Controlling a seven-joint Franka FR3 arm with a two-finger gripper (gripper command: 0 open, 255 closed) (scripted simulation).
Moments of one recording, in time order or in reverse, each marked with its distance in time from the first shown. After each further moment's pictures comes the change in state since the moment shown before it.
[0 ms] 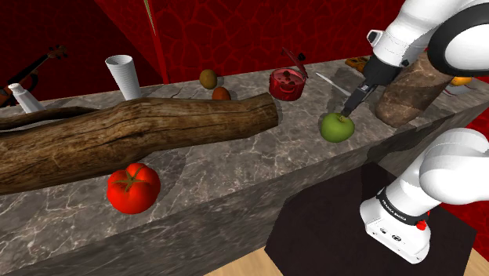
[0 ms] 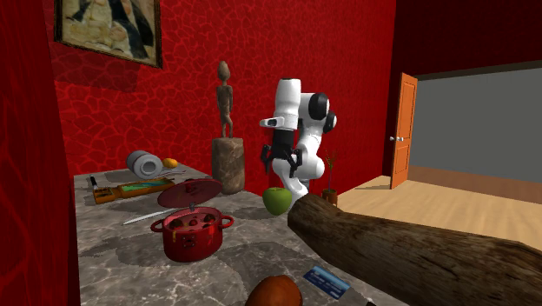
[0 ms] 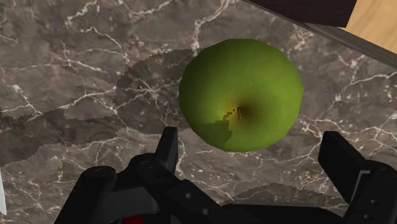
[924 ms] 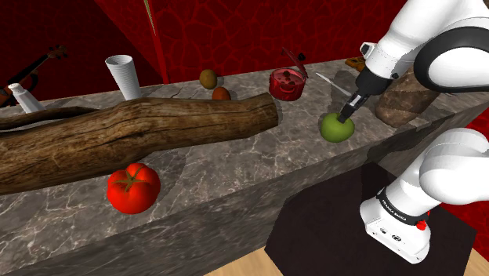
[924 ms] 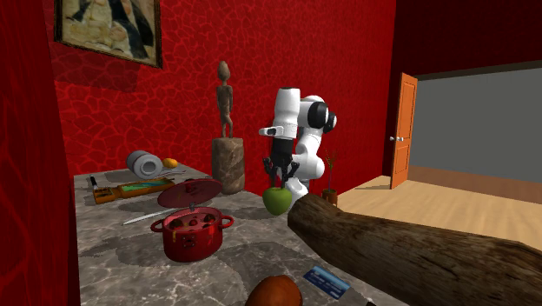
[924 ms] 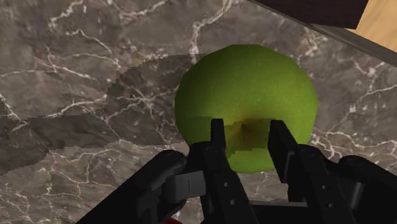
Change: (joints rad) arm 0.003 -0.002 0.007 -0.080 0.004 0.081 -0.001
